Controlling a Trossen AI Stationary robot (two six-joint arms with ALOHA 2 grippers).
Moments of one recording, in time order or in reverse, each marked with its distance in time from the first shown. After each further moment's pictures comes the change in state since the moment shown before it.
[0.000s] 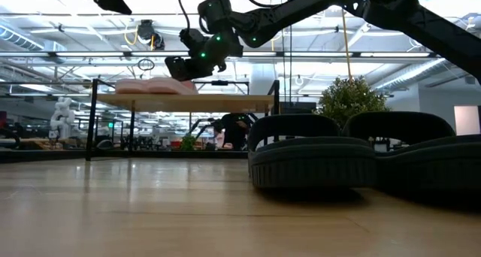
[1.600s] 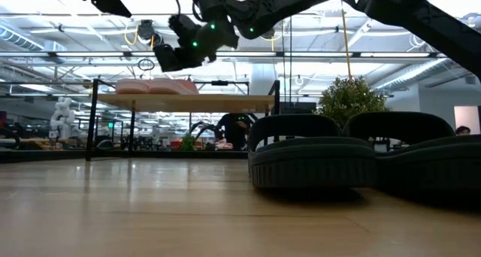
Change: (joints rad) left arm 0.000 0.000 0.000 -0.044 0.020 -0.007; right arm 0.081 -0.008 0.000 0.022 -0.022 -0.054
